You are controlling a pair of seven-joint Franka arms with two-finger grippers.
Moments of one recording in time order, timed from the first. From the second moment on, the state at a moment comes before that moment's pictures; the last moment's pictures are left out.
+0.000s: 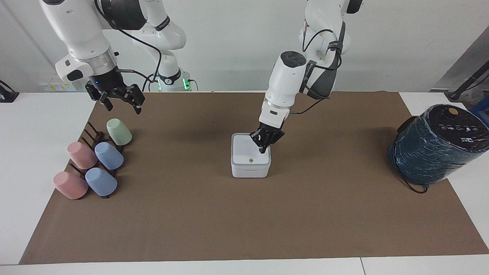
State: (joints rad) left arm -0.49 0.26 -0.06 -1.64 -0.05 2.10 -0.82; right arm -0.01 -0.03 0.03 -1.66 0.00 1.66 0.20
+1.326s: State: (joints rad) left arm -0.07 0.11 -0.02 -1.47 -0.05 1.57 -0.13; right arm -0.01 -0.03 0.03 -1.66 0.00 1.66 0.20
